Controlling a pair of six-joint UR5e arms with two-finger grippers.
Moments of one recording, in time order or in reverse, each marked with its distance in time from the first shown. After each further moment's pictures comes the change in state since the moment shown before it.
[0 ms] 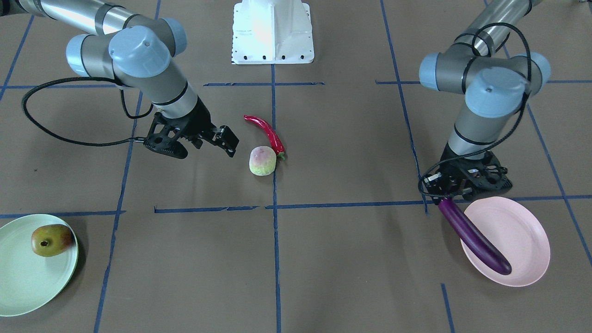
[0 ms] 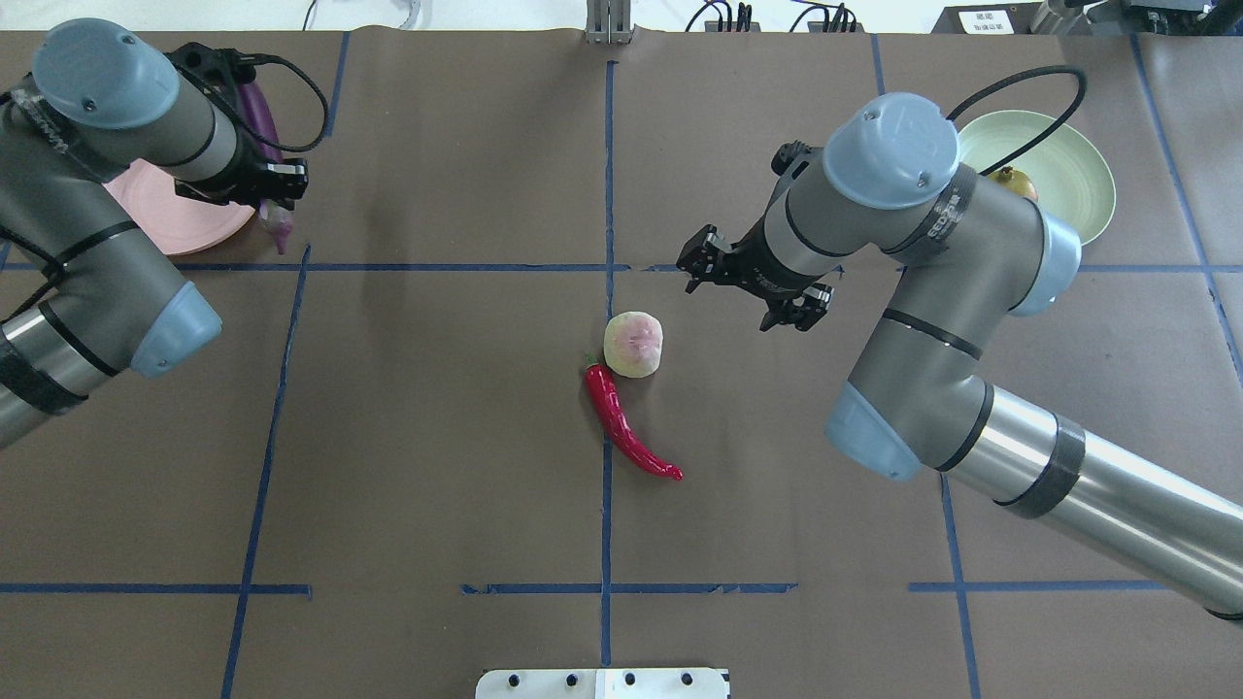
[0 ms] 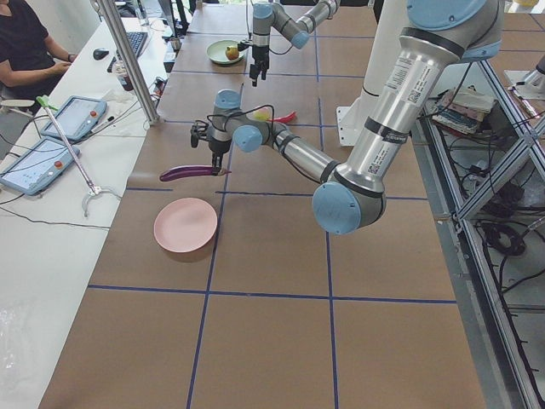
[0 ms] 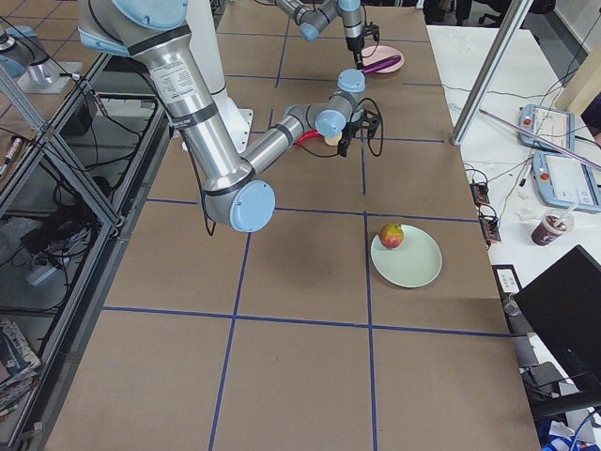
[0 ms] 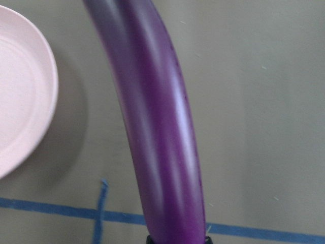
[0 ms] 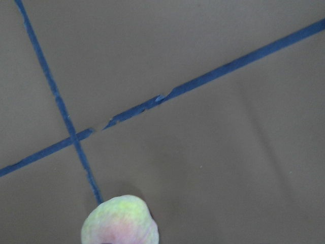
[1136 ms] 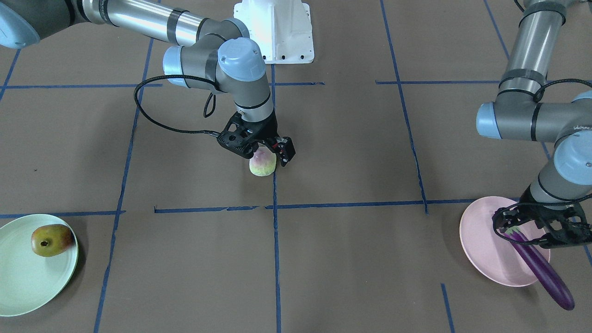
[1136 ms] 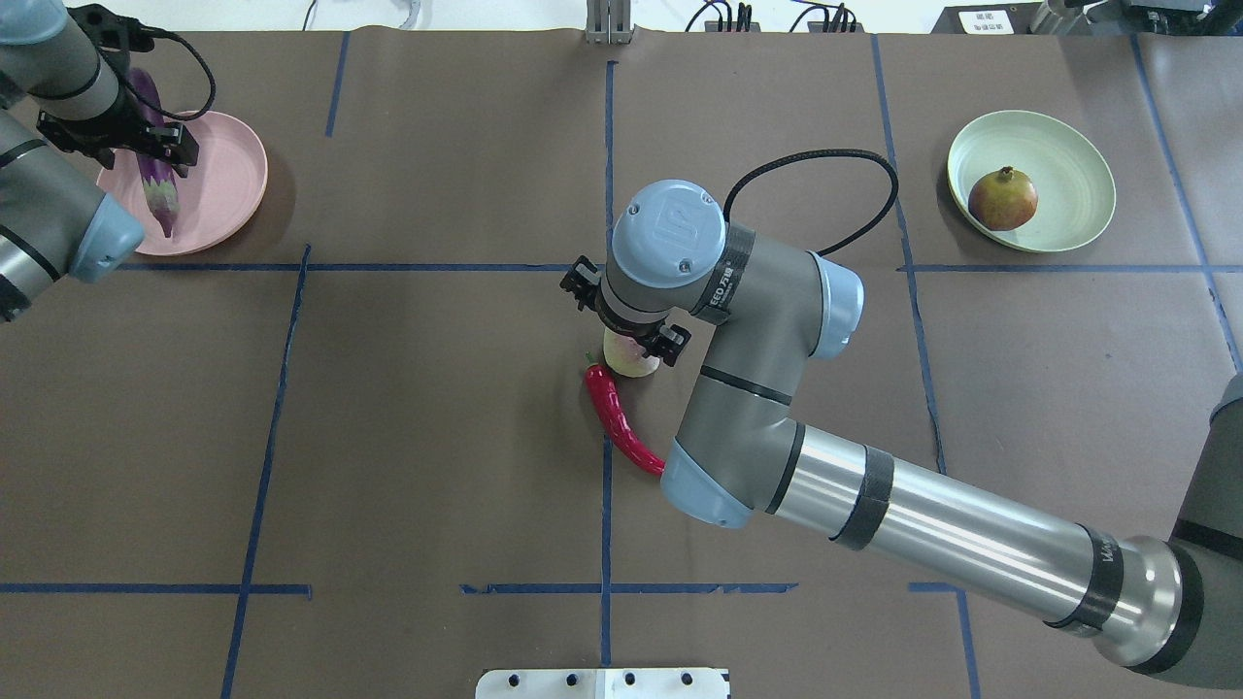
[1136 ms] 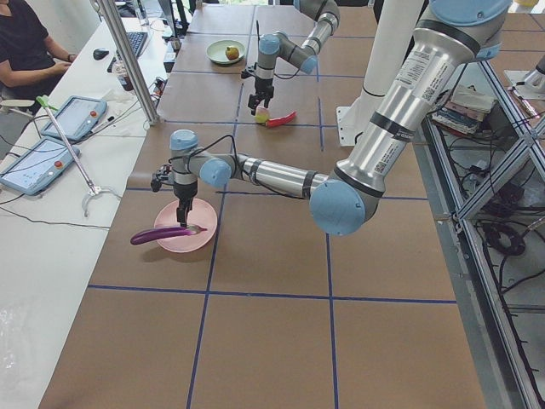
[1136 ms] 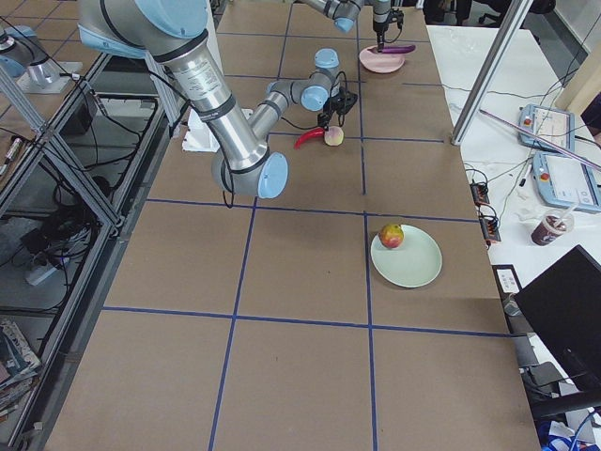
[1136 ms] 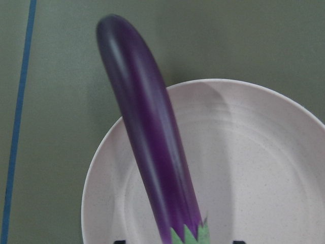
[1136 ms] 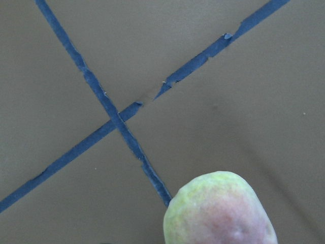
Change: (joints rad) left arm -0.162 -0.047 0.290 -0.024 -0.094 0.360; right arm -0.135 0.228 -0.261 -0.018 -0.227 0.243
